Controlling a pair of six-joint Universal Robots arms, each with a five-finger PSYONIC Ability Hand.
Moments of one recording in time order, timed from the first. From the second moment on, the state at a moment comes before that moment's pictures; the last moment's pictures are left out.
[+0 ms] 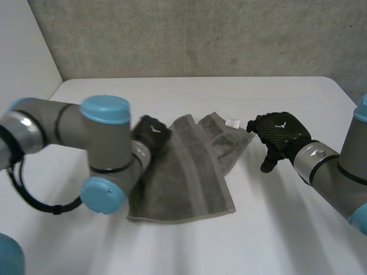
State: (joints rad) left arm 4.12 -2.33 -1.09 3.07 -1.64 3.78; right arm 1.87 -1.22 1.60 -0.07 1.33 2.76; left_hand 1.18 1.22 1.21 1.22 1.03; right_hand 0.33 0.40 0.38 0.38 0.18
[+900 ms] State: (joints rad) left arm 3.97 -2.49 -0.98 3.05 -1.26 3.67; right arm 1.84 -1.20 1.57 -0.06 1.33 2.76; left_hand 0.56 0.56 0.56 0.56 0.38; right_hand 0.33 0.40 0.38 0.37 0.18
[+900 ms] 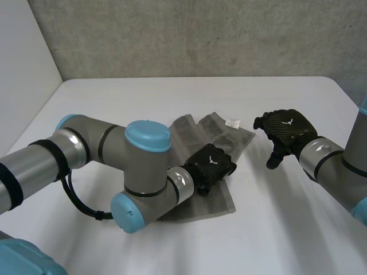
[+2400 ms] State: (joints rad) left arm 4.43 -1.96 -1.52 3.30 -1.70 3.46; right arm 2.01 -0.80 1.24 -0.11 1.36 2.88; left_hand 1.16 1.21 1.21 1.22 1.02; right_hand 0.63 0.72 0.71 0.71 0.51
